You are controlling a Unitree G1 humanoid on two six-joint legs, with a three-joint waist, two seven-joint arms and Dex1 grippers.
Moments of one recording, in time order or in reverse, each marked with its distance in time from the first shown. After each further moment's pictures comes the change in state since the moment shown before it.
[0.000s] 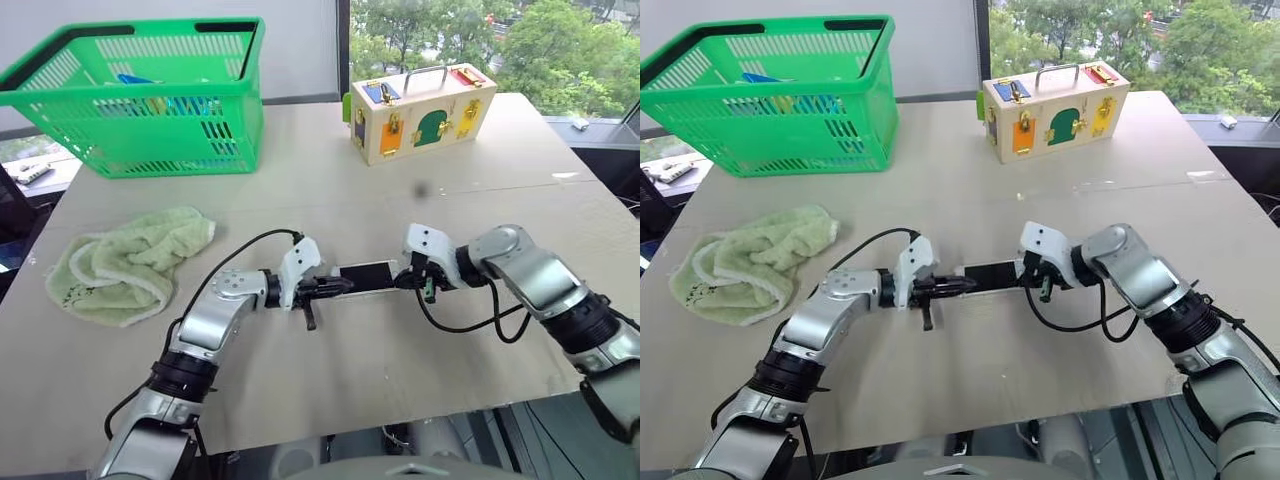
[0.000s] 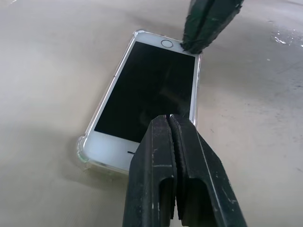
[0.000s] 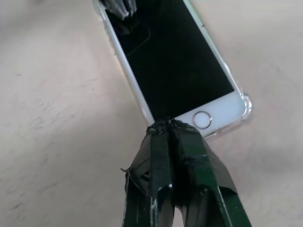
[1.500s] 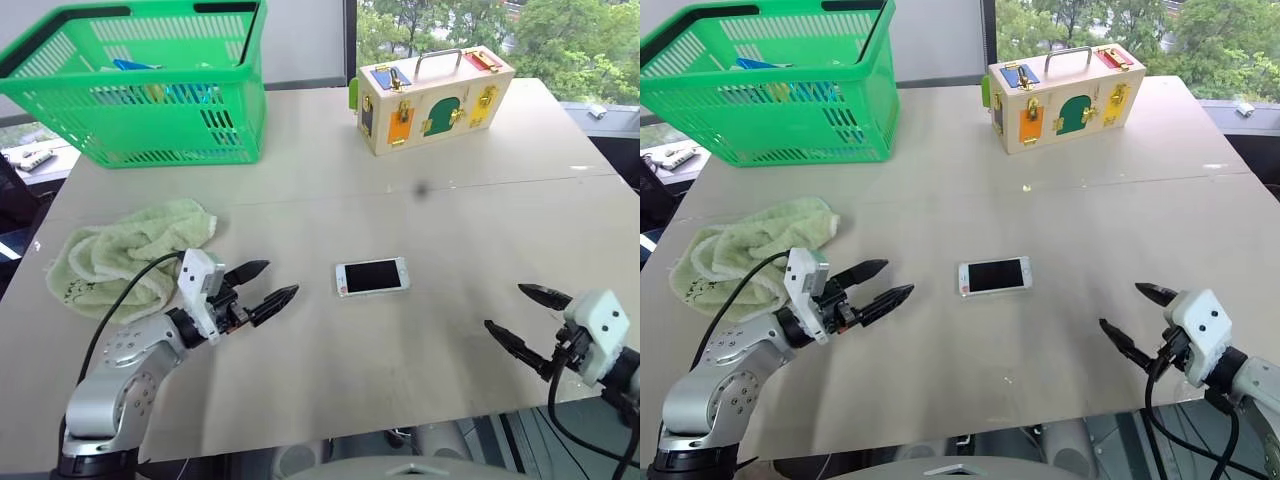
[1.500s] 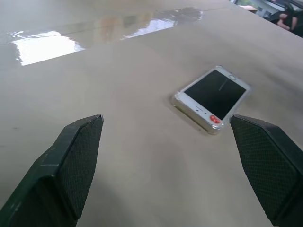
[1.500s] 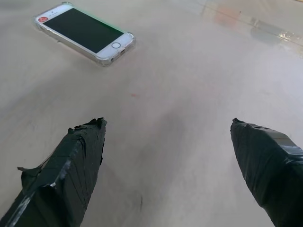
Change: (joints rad) left arm 0.467 0.062 0.469 -0.414 -0.349 0.129 0.226; right arm 1.101 0.004 -0.899 -0.540 0.245 -0.461 -0.262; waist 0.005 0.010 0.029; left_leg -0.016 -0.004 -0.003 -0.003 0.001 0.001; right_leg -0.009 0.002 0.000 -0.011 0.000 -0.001
